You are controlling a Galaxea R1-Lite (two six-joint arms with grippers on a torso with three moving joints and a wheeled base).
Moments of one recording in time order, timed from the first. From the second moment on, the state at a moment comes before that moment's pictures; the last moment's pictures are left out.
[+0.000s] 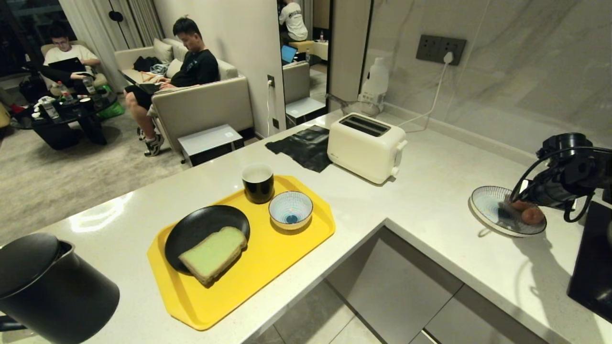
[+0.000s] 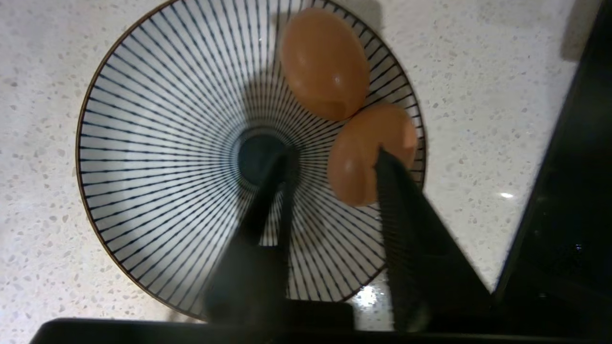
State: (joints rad) left arm 0.00 0.00 0.00 0.01 0.00 0.00; right arm -0.34 2.29 -1.76 0.24 -0.18 0.18
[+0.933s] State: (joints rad) left arm 0.00 0.00 0.00 0.01 0.00 0.00; right arm -0.34 2.36 -1.84 0.26 -0.24 0.48
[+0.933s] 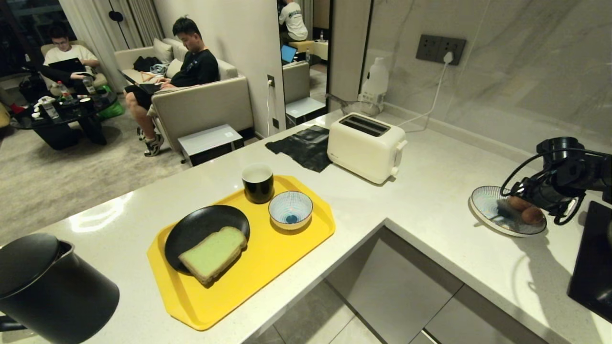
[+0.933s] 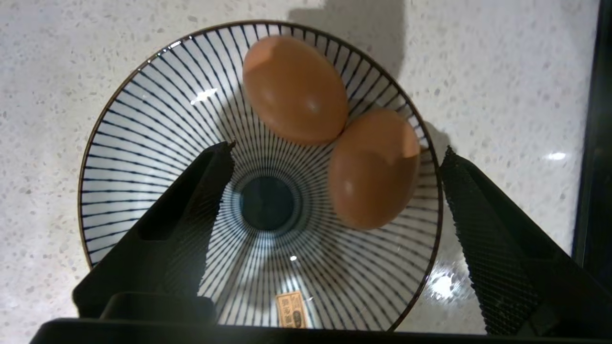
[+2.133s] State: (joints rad) left arm 0.00 0.00 0.00 0.01 0.00 0.00; right arm -0.34 2.42 -1.89 0.27 -0.19 0.49
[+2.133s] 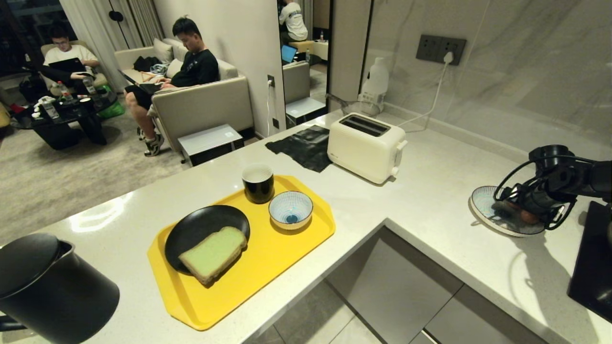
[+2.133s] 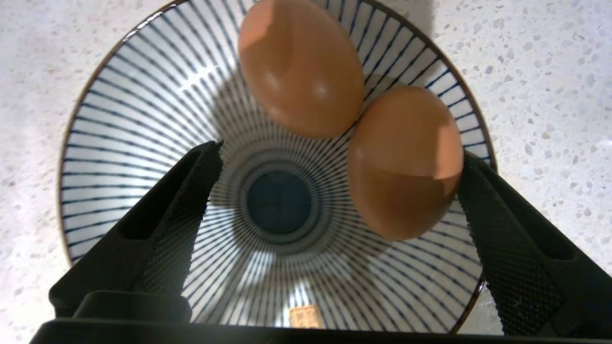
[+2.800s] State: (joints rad) left arm 0.00 0.00 0.00 0.01 0.00 0.00; right arm -0.36 2.45 -1.92 0.27 -0.19 0.49
